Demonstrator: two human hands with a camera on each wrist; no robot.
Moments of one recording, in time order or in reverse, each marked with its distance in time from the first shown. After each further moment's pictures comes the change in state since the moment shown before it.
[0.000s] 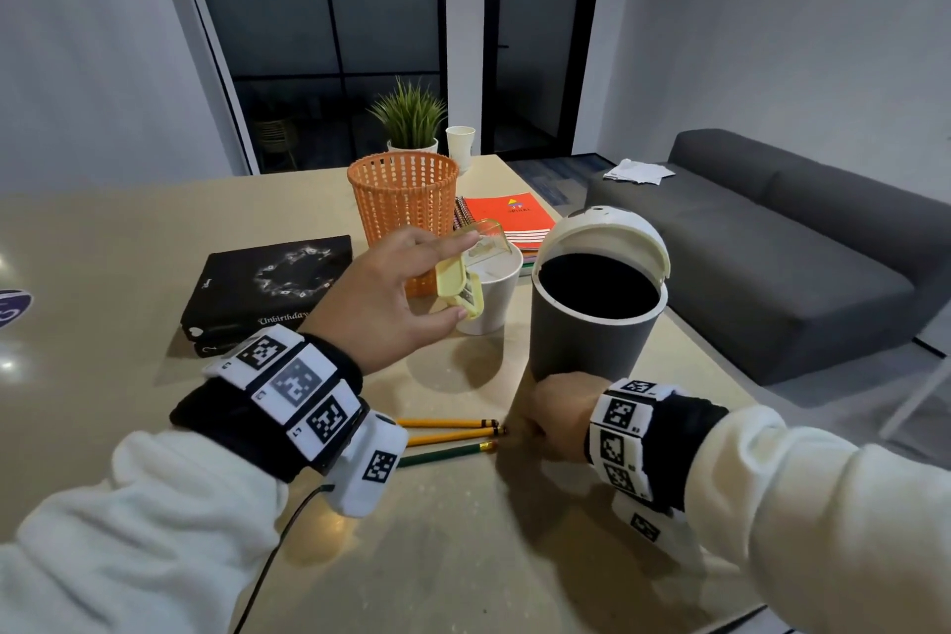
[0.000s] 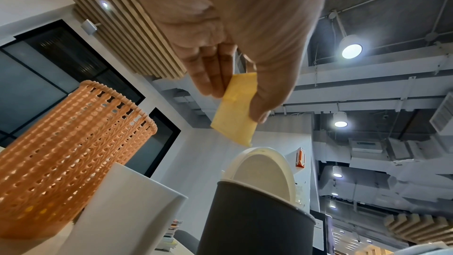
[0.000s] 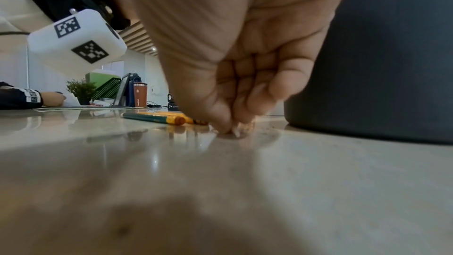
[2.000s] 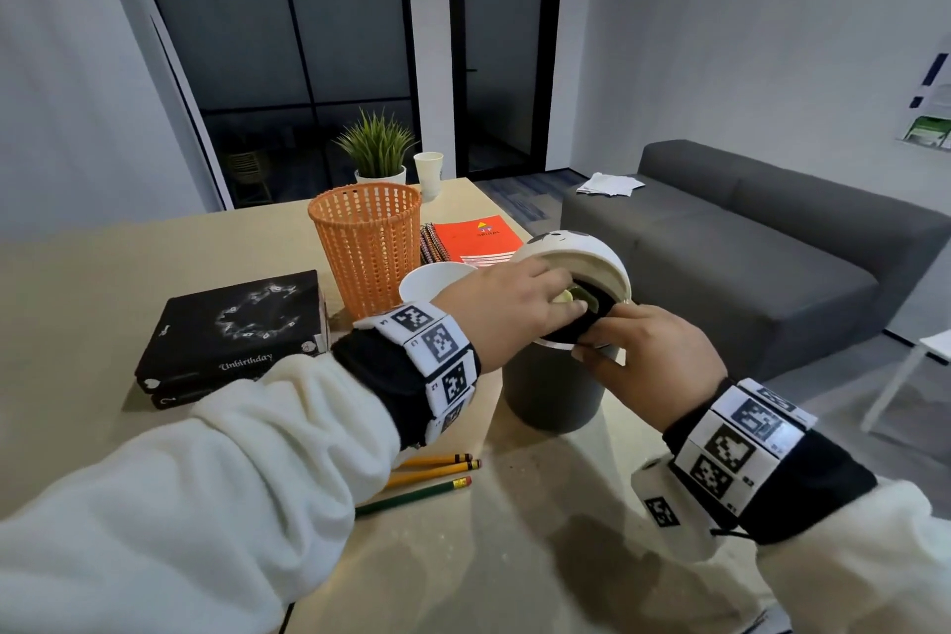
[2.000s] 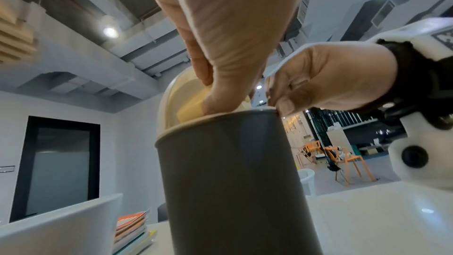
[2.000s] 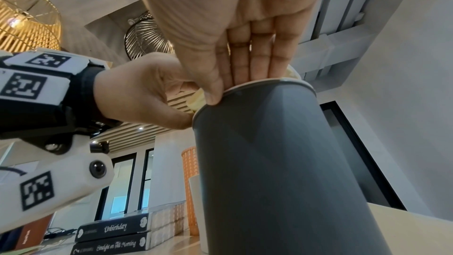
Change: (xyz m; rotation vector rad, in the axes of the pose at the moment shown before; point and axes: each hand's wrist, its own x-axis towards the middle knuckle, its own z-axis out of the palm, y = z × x) left_hand 0.076 0.054 0.071 0.738 -0.330 0.716; right_hand -0.055 0.077 -0.009 0.321 1.135 0.042
